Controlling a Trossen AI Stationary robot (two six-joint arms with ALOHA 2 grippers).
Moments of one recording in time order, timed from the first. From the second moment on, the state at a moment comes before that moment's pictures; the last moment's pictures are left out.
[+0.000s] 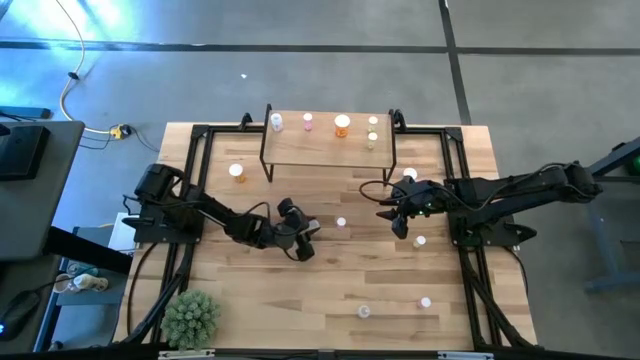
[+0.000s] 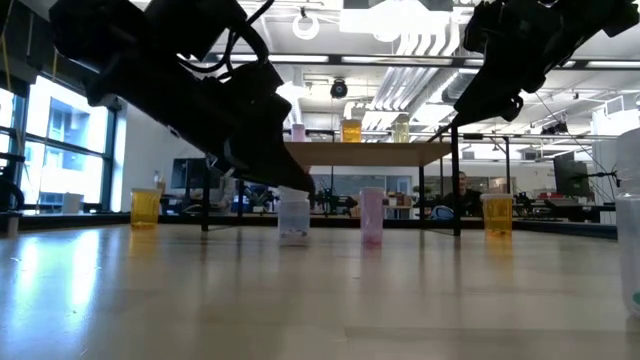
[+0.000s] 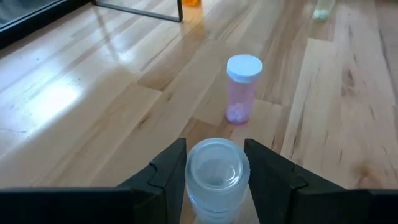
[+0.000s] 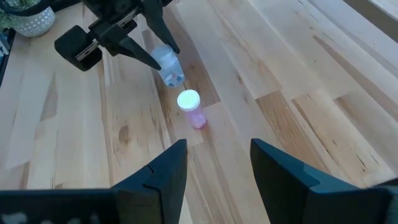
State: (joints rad) left arm -0.13 1.78 0.69 0.47 -0.61 -0.34; right arm 0.06 0.95 0.59 -0.31 0.15 0.39
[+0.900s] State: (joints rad) left arm -0.05 1.29 0.69 0.35 -0.75 -0.12; right arm 0.06 0.95 0.59 -0.31 0.15 0.39
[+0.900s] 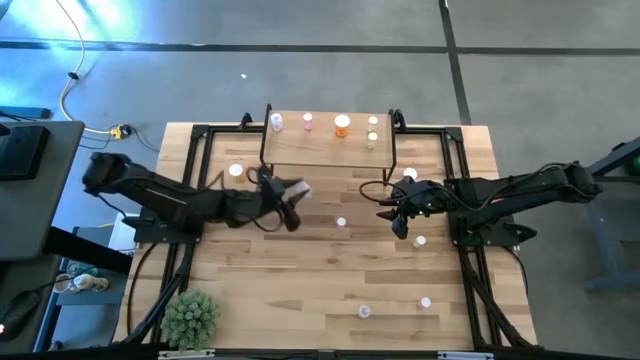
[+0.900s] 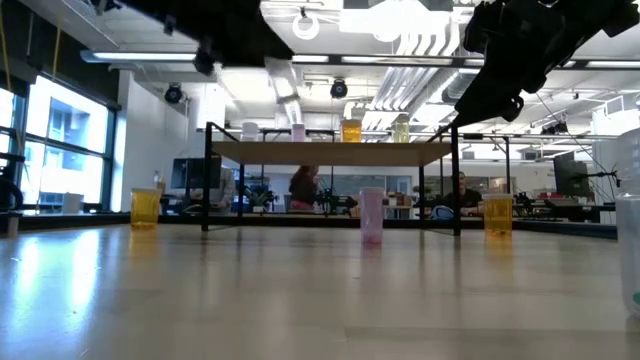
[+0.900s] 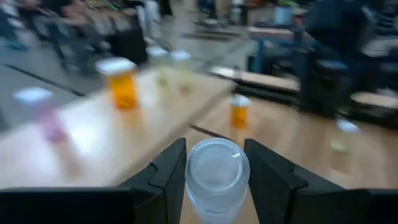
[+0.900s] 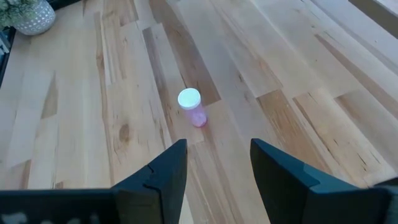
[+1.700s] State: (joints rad) left arm 0.39 1.15 0.71 0.10 -0.61 -0.32; right arm 0.06 0.95 0.60 -0.31 0.15 0.39
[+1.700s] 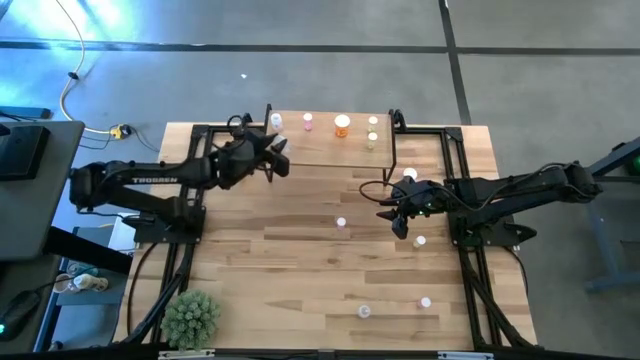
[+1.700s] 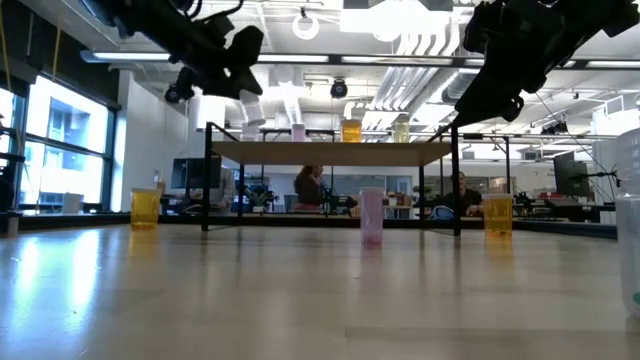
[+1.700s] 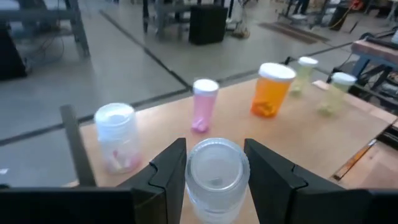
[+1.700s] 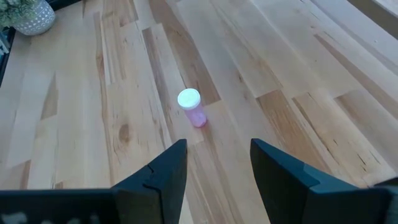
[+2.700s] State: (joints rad) left arm 0.50 1.24 0.82 -0.17 -0.58 -0.39; right arm 0.06 0.95 0.60 -0.31 0.15 0.39
